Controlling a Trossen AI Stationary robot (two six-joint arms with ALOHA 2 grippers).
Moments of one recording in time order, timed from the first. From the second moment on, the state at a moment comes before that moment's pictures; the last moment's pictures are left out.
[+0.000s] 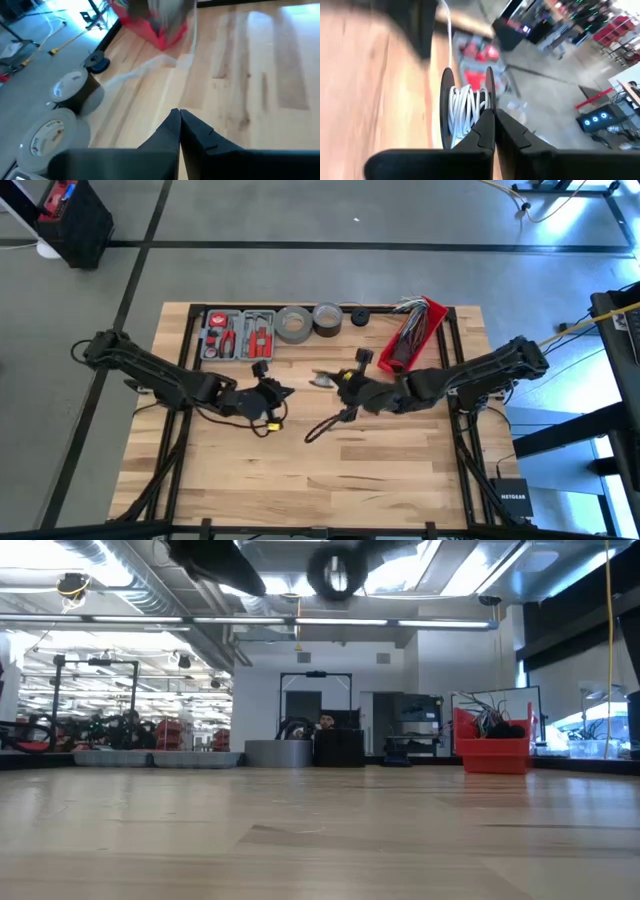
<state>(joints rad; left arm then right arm) -0.34 1.29 0.95 -0.33 -0.70 -0.18 0.29 1.50 1.25 -0.31 0.72 -0.16</state>
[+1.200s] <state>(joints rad) -0.24 1.59 0.95 -0.31 -0.65 -0.18 0.24 2.00 1.01 0.34 0.65 -0.45</state>
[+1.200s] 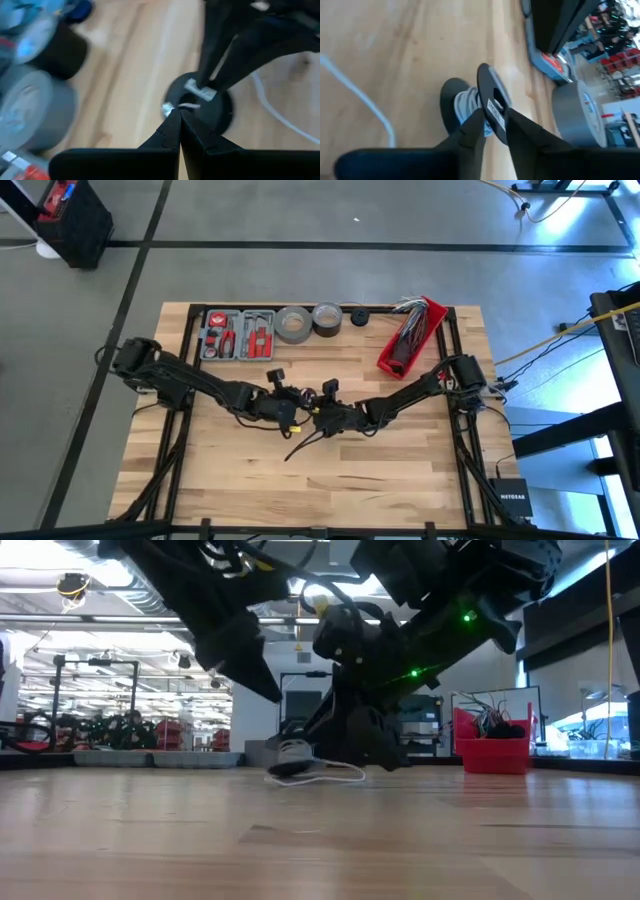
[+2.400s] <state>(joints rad) -0.26 1.77 0.95 -0.16 -0.72 0.28 0.27 2.00 1.01 0.17 0.83 -0.44</state>
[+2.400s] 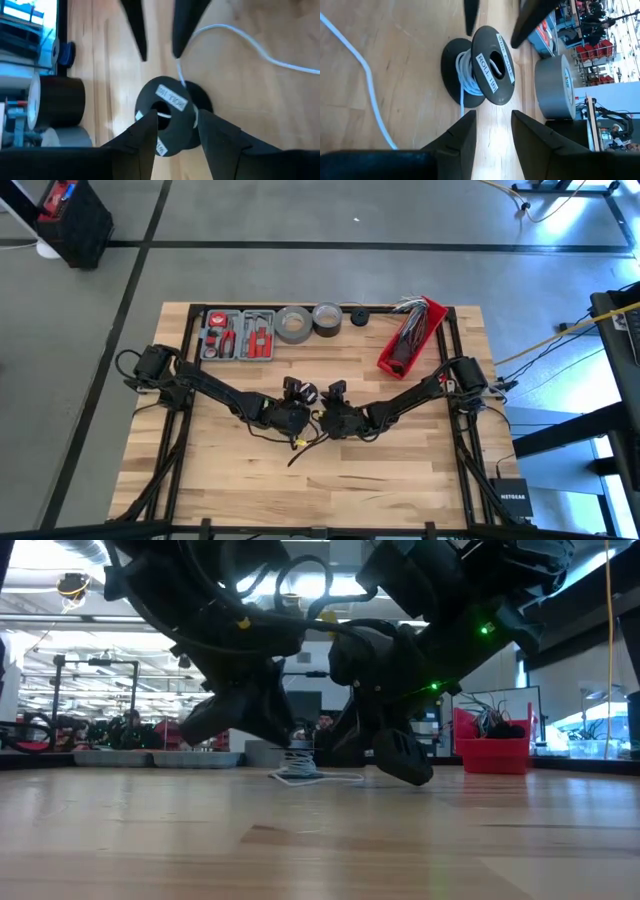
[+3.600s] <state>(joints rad) -0.14 1.87 0.95 -0.07 -0.78 0.29 0.27 2.00 1.01 0.18 0.79 -0.44</state>
